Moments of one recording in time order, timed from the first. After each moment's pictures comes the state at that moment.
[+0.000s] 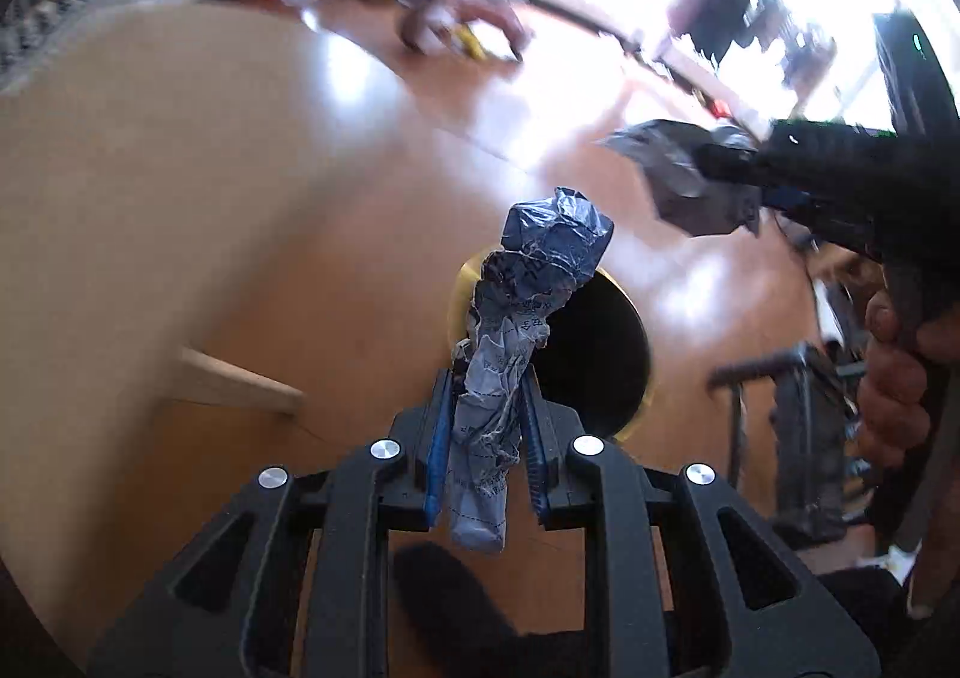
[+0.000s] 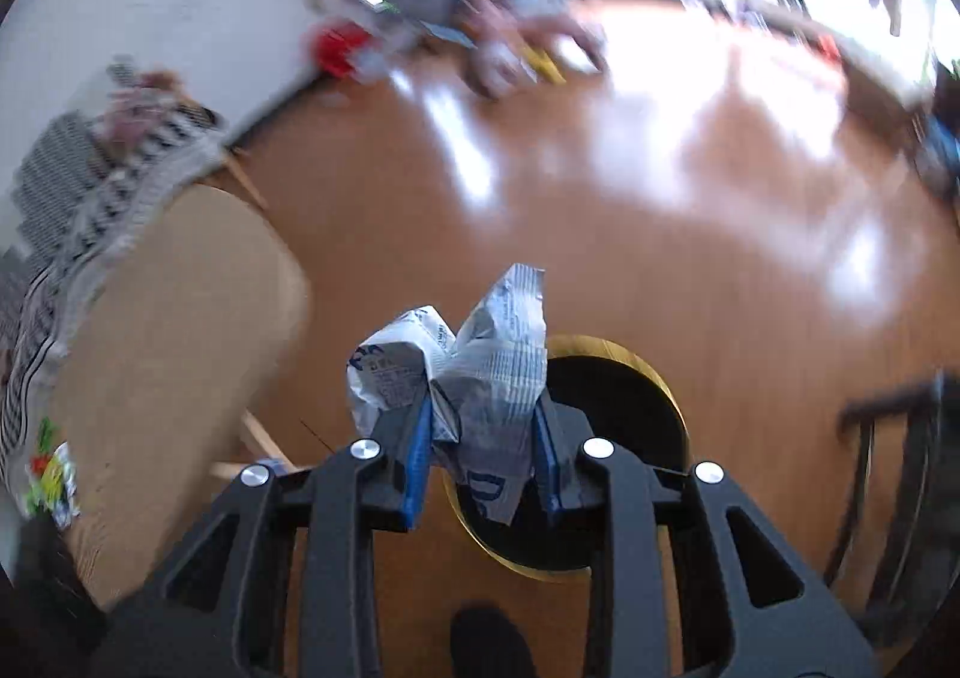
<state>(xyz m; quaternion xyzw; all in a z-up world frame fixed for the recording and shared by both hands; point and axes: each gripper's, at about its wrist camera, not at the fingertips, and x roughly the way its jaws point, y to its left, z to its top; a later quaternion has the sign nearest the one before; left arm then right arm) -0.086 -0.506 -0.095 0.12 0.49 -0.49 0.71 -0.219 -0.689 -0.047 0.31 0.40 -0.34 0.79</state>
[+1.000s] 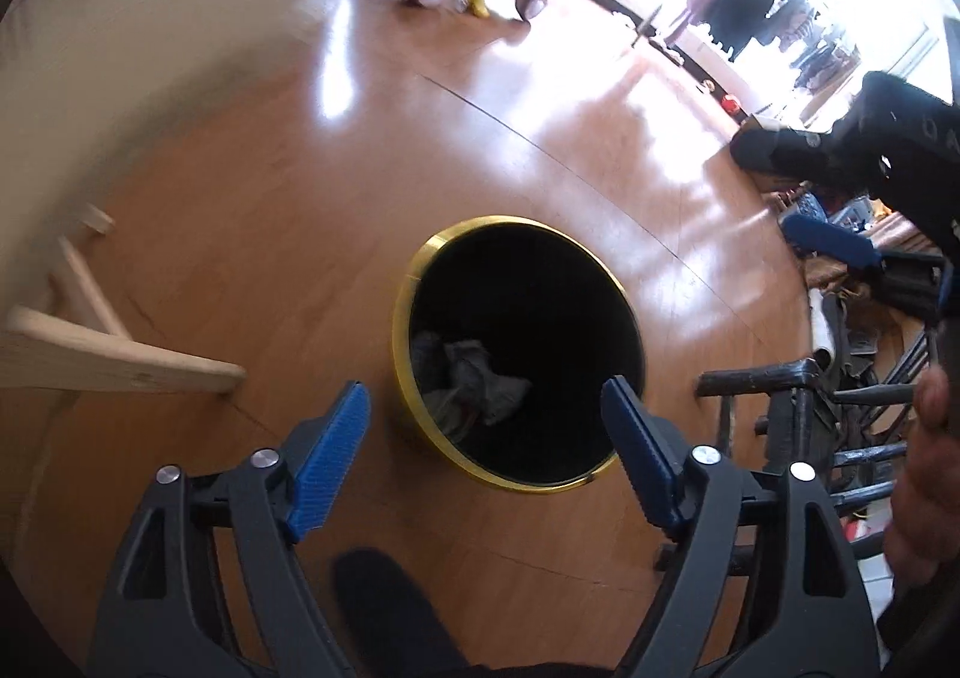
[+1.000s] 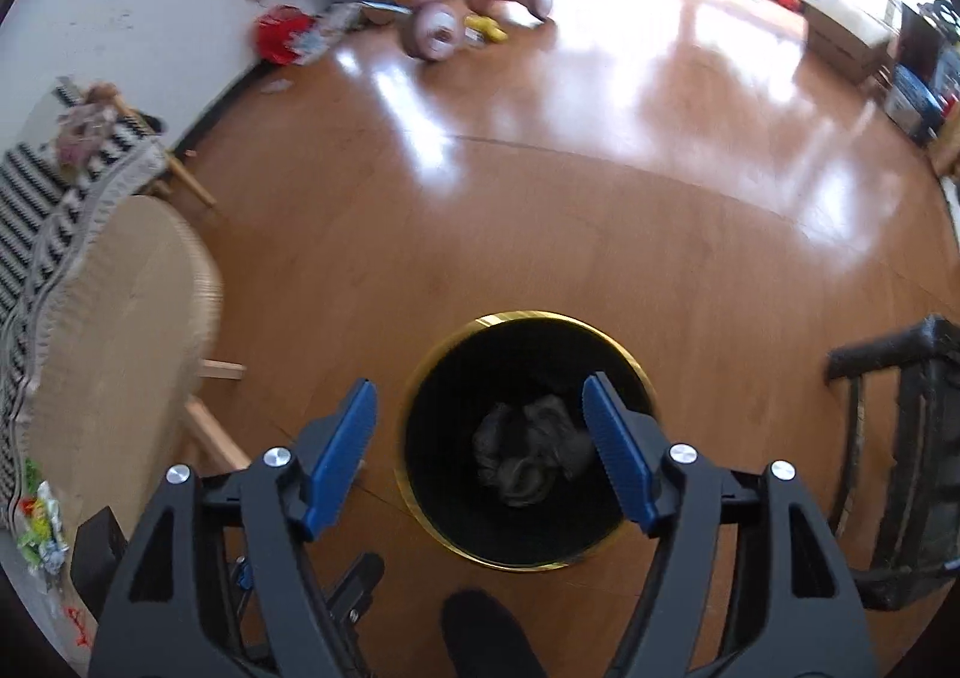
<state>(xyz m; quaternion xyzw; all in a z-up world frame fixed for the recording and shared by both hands) -0.073 -0.542 -0.124 0.10 0.52 -0.48 0.70 -0.205 -0.689 -0.048 0.32 0.40 -0.36 0.78</state>
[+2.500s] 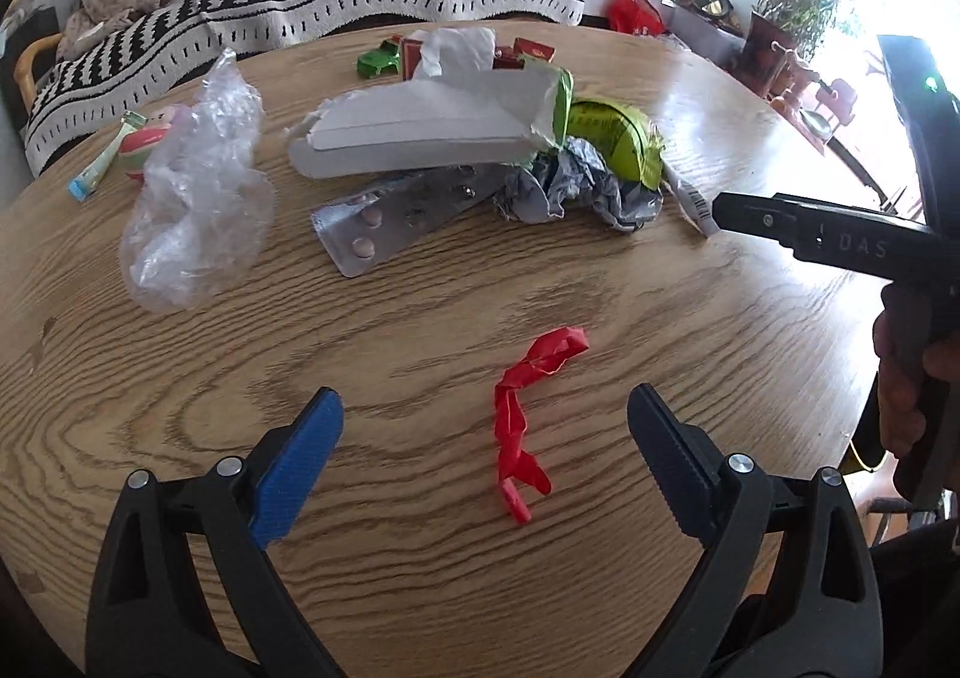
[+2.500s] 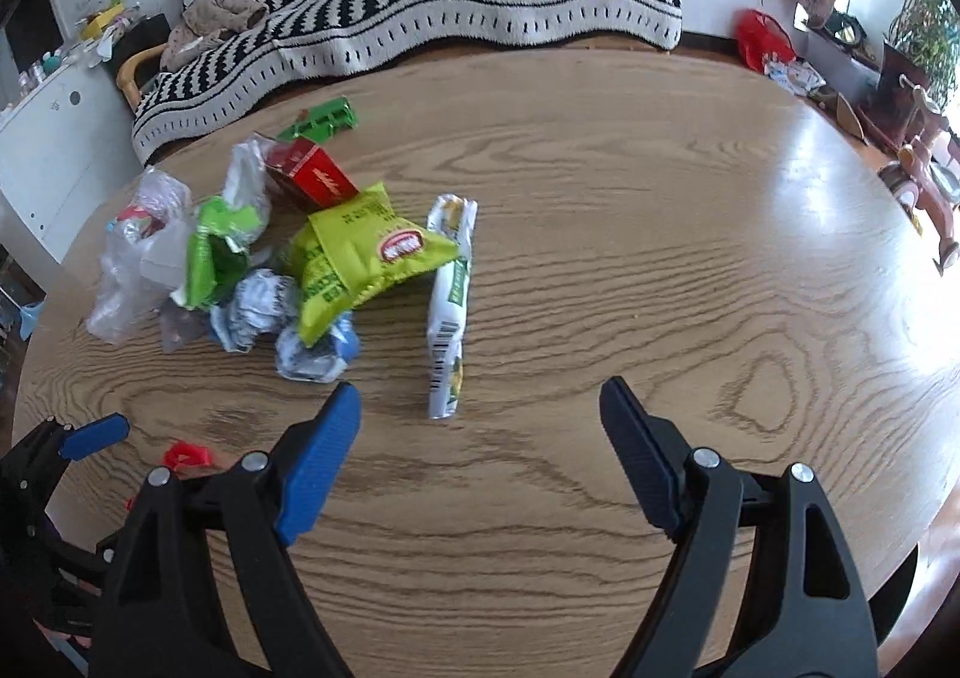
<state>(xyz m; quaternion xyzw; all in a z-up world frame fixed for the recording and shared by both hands) 0.076 -0.052 -0.064 0.04 0.48 -0.18 0.86 0.103 -0.253 -0.048 0.05 0.47 0.03 0.88</state>
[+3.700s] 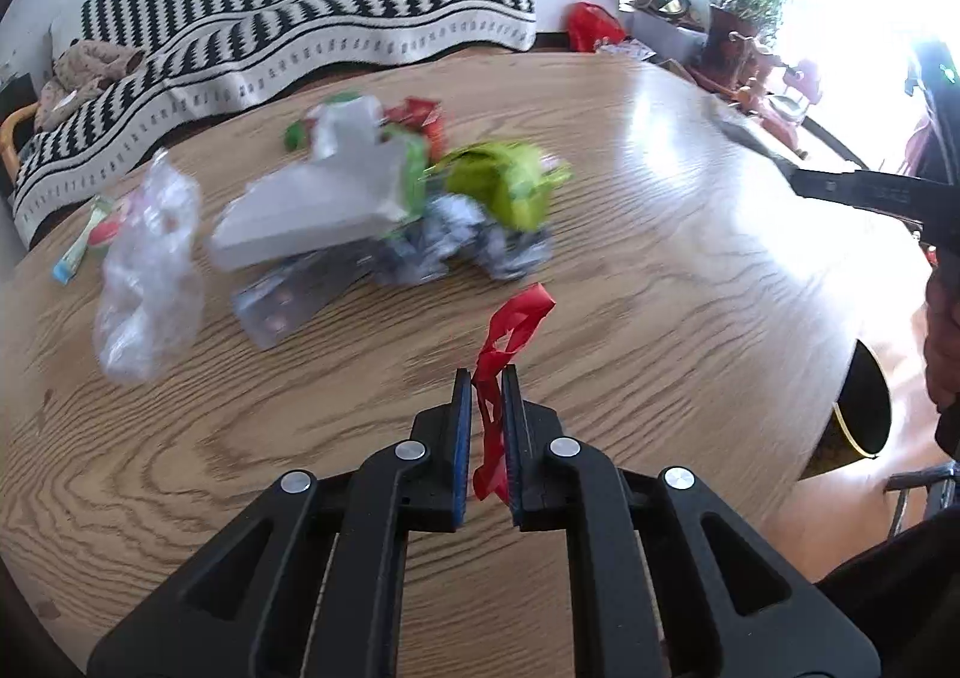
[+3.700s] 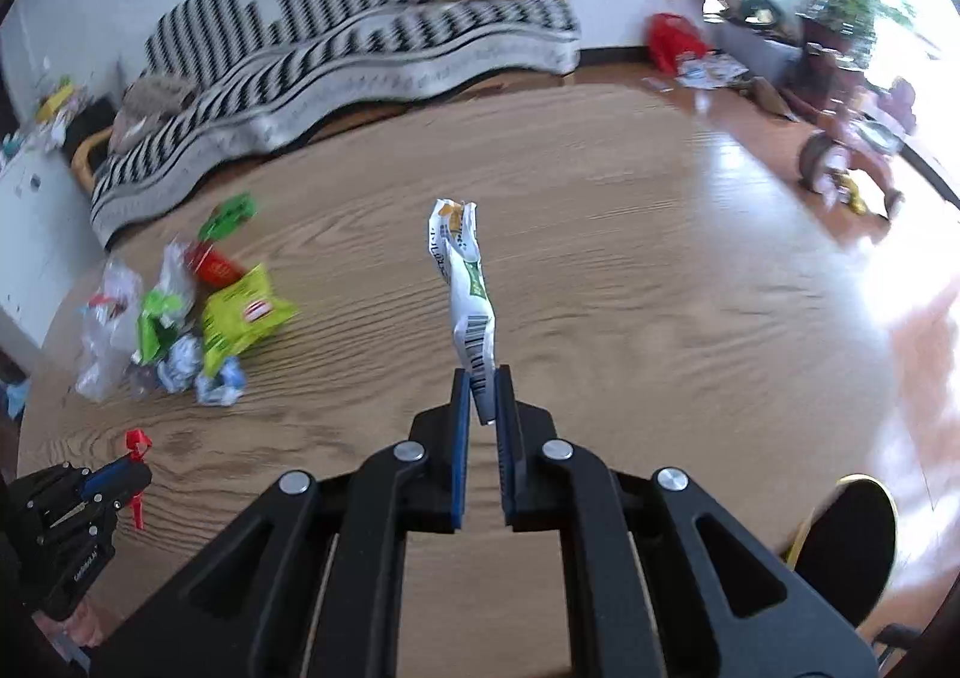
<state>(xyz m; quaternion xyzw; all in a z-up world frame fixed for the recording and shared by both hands) 0.054 -0.112 -0.039 0.07 0.43 -0.21 0.87 0.037 -0.374 0.001 0.10 0.42 -0.06 0.90</state>
